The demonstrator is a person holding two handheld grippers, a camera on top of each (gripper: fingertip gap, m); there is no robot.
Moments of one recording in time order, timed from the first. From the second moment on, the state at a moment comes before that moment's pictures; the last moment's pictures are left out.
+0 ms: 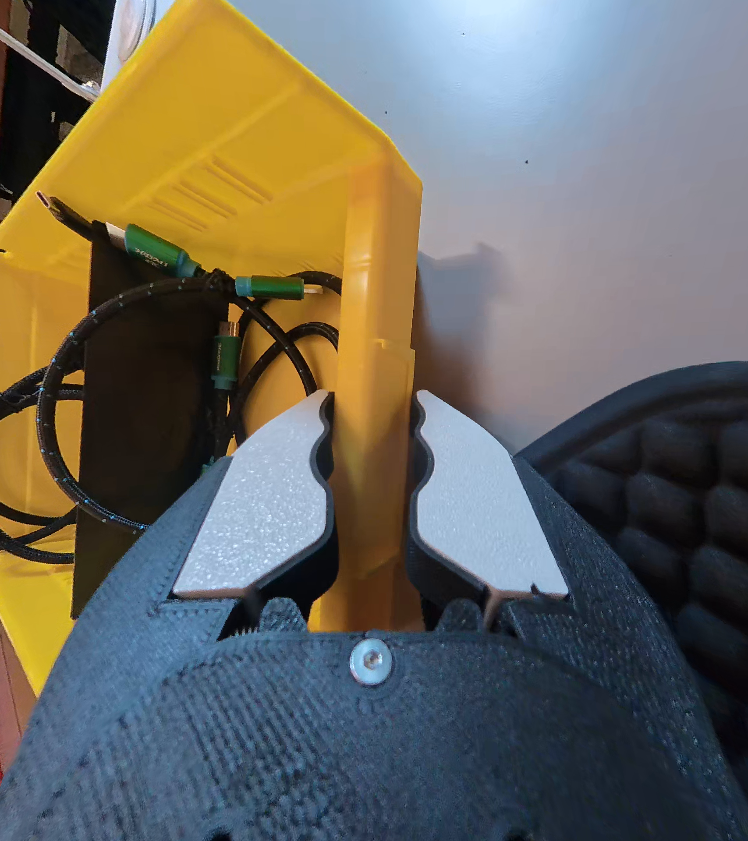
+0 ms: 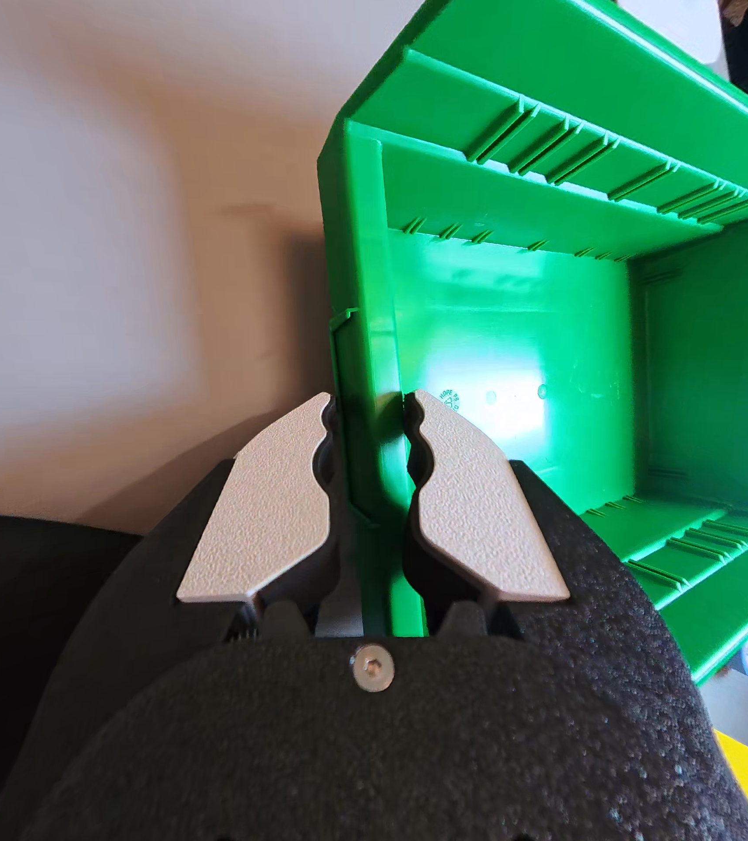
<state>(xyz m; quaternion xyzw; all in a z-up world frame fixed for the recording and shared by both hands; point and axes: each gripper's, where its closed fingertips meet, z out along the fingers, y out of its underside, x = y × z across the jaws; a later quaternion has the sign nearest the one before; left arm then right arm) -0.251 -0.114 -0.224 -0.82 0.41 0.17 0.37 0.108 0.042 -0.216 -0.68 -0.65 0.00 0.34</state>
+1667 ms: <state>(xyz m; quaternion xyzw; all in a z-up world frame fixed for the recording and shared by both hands) -0.408 0.020 -0.145 -0.90 0.29 0.17 0.29 0.042 0.058 -0.125 -0.62 -0.41 0.35 0.57</state>
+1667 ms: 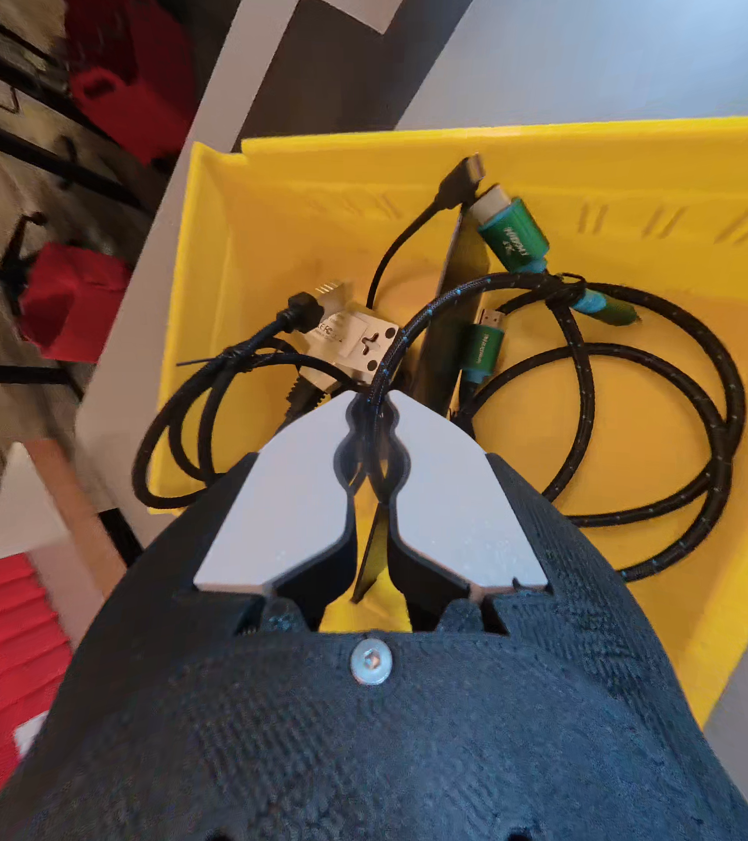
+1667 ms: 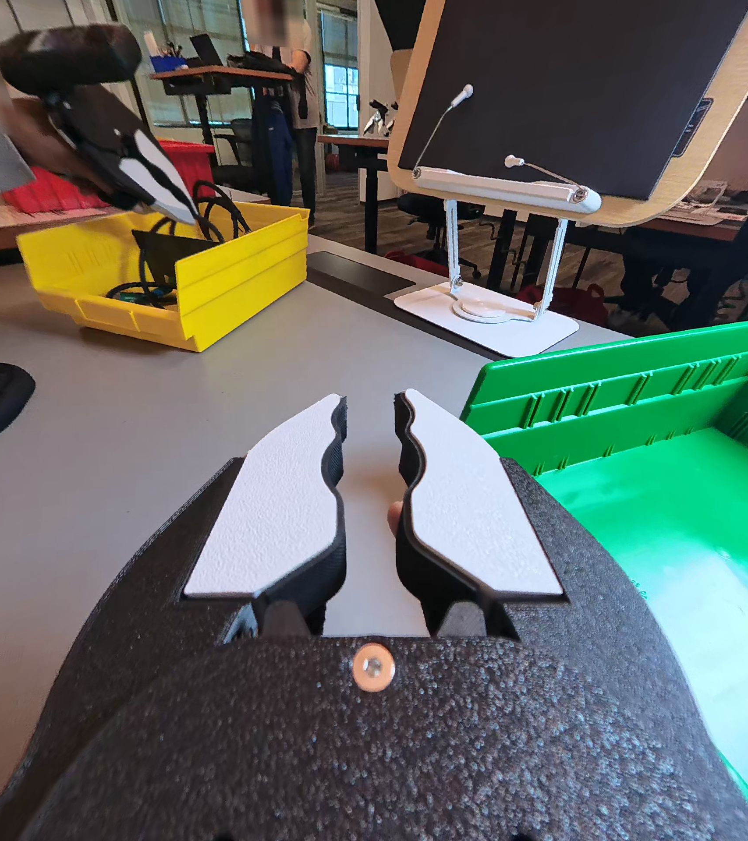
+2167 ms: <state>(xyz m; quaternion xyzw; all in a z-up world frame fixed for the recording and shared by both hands) -0.258 -0.032 0.021 -0.75 0.32 0.10 0.58 0.015 0.016 -0.115 -0.56 -0.46 0.43 0.54</state>
